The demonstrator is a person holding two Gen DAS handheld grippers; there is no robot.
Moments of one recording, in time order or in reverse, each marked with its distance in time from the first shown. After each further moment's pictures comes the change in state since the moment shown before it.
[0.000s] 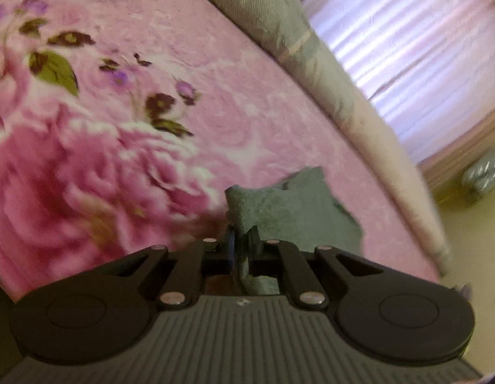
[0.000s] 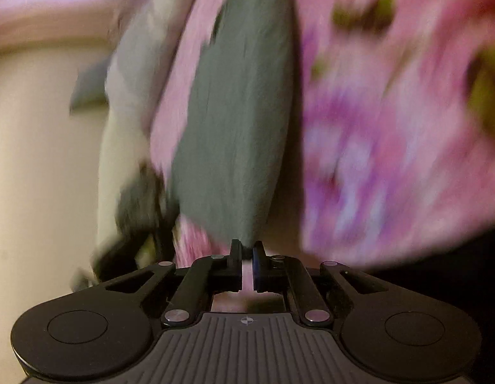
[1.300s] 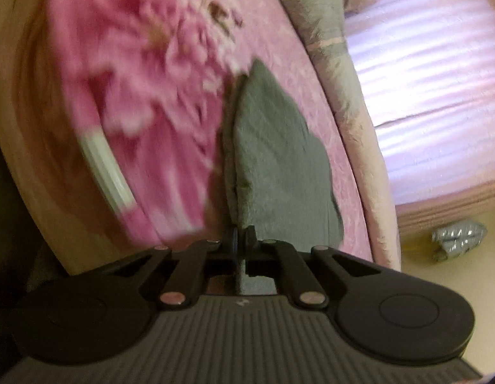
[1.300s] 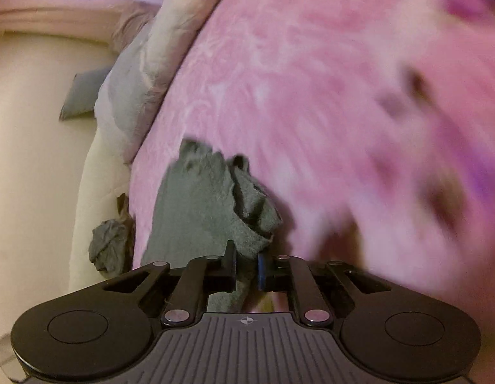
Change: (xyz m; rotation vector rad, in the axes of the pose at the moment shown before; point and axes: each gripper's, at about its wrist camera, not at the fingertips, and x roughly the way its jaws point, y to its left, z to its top) left arm -0.034 0.013 -0.116 -0.313 0.018 -0.117; right arm -0.061 -0.037 0.190 -0.122 -0.074 -0.054
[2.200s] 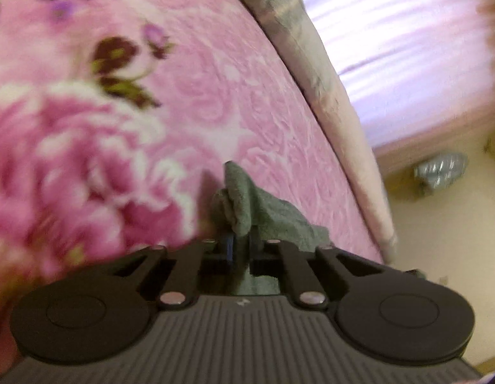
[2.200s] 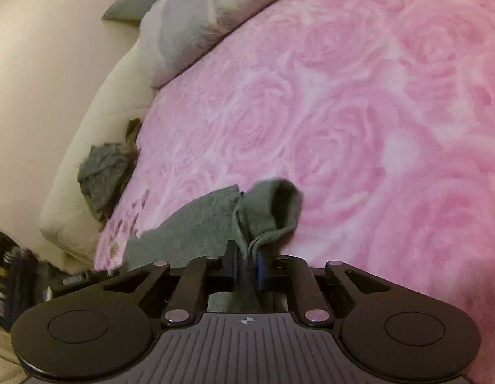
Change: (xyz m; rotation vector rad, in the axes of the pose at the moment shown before) left arm 0.118 -0.028 0.139 0.274 0.184 -0.128; right arm 0.094 0.074 0.069 -0.467 0.173 0.013
